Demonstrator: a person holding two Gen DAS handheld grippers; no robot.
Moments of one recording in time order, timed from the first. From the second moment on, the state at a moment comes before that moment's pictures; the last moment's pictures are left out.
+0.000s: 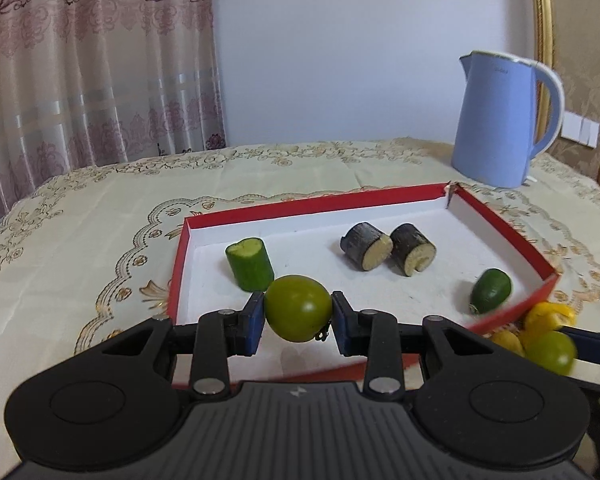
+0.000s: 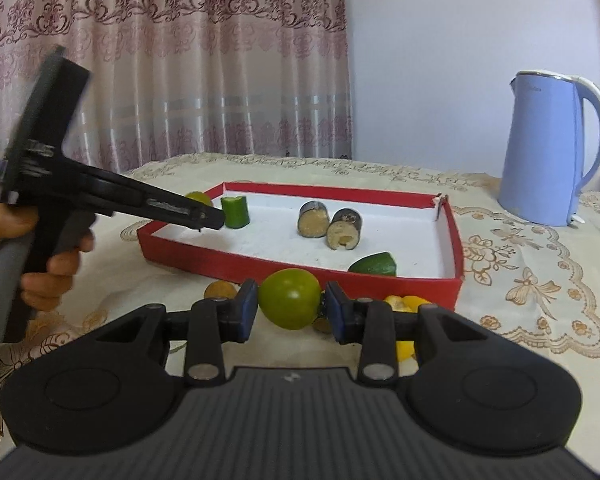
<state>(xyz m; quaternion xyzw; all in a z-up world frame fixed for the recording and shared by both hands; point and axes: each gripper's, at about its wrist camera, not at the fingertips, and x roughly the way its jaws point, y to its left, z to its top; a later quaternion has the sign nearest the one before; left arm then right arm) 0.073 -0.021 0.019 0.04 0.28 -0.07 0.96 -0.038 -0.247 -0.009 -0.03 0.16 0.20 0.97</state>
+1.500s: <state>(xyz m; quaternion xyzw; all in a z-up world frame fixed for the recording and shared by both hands) 0.081 0.003 0.013 0.00 0.28 -0.01 0.96 -0.050 -0.258 -0.007 0.02 0.13 0.17 0.98</state>
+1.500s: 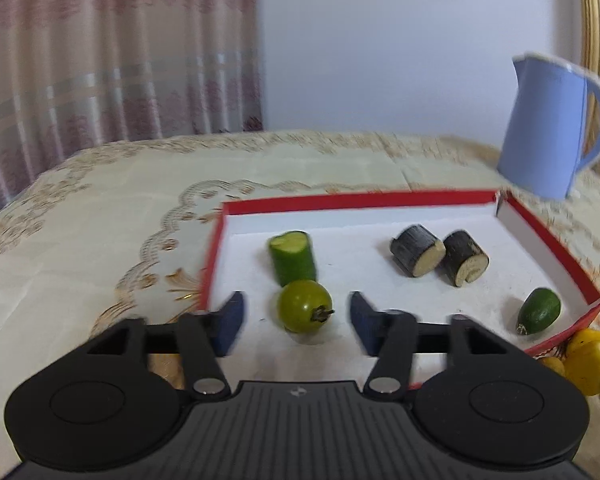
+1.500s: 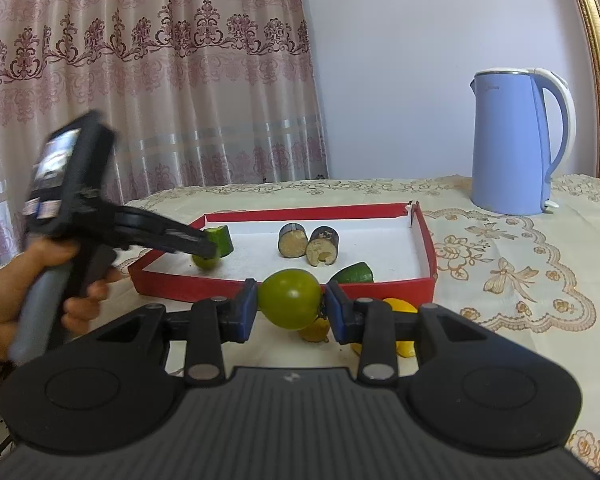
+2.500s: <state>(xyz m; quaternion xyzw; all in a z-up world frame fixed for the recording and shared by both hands) 0.051 0.004 0.014 0.02 0.19 -0.02 0.98 0.025 -0.240 0.056 -0.05 0.10 0.16 0.98</state>
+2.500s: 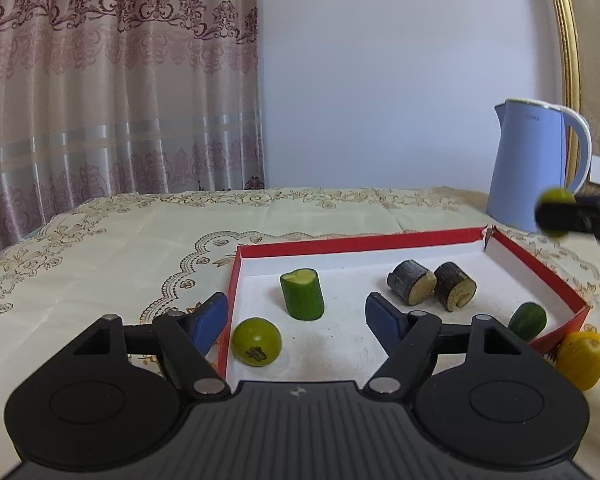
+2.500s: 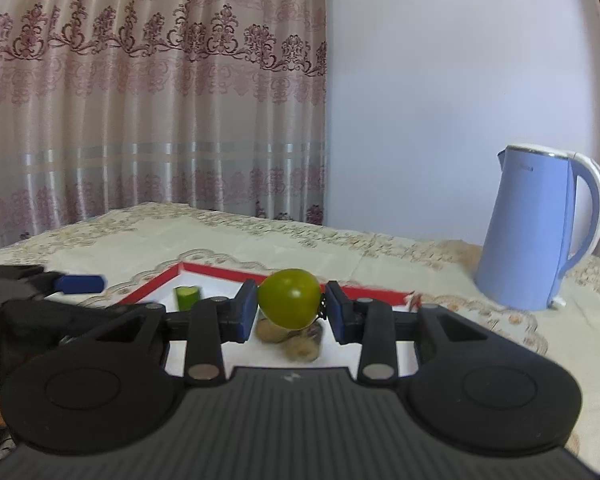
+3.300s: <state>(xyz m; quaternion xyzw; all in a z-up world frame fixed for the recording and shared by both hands) 0.054 0.003 0.010 0.02 0.20 -0.03 0.98 0.135 -0.264 0.033 -0.08 0.21 0.11 0.97</state>
